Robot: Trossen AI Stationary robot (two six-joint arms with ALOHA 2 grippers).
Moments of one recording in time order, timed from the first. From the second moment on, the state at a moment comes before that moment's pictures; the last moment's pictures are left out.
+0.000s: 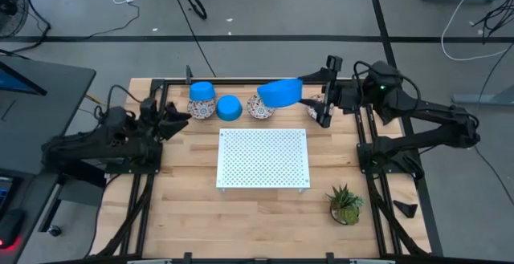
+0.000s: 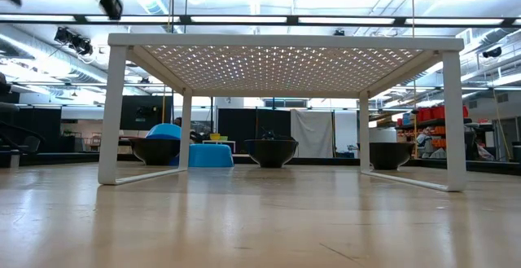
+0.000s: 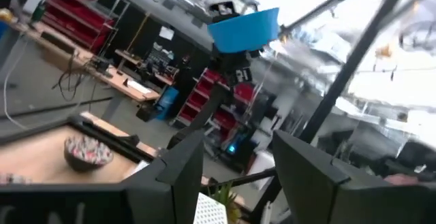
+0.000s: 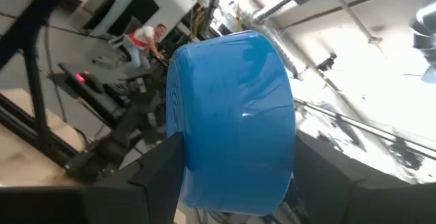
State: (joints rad) left arm 0.16 0.33 0.41 0.21 0.07 -0.57; right arm -0.23 1.03 1.10 0.15 -0.30 -0.74
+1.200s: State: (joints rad) left arm 0.08 1.26 1.38 -0.14 0.47 0.08; right arm -0.03 1.18 1.19 0.13 -0.31 -0.50
